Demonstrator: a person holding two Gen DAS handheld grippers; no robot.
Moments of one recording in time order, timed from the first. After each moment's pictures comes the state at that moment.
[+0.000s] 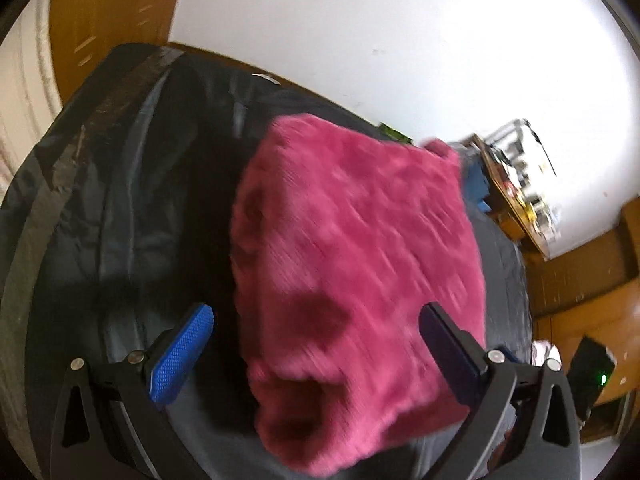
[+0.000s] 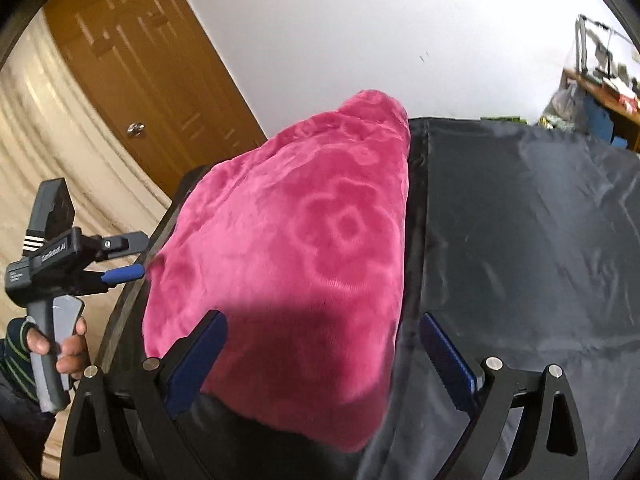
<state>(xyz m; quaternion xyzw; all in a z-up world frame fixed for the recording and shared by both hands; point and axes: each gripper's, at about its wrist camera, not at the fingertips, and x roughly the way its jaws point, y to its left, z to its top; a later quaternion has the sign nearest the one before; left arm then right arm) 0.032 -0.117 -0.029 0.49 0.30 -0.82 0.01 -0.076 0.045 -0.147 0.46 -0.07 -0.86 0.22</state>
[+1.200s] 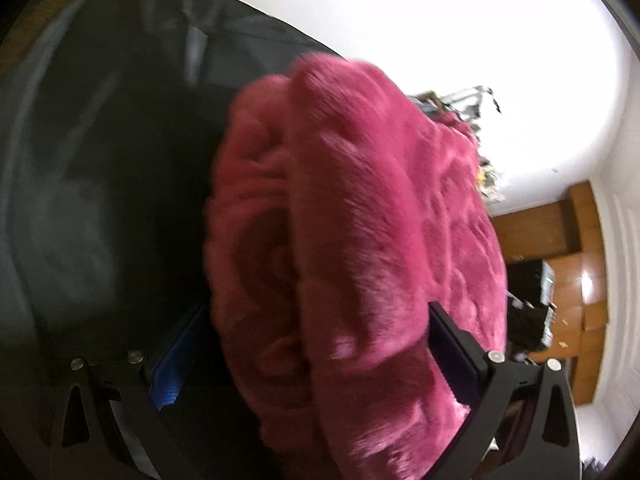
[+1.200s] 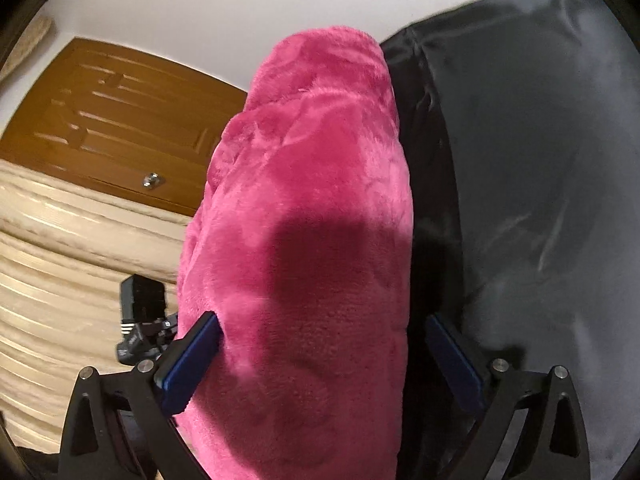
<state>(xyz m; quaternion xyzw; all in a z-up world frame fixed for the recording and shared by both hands) -0.054 -0.151 -0.123 0.54 0.35 -0.74 -0.17 -0.205 0.079 -0.231 0.55 -0.30 -0.72 0.30</state>
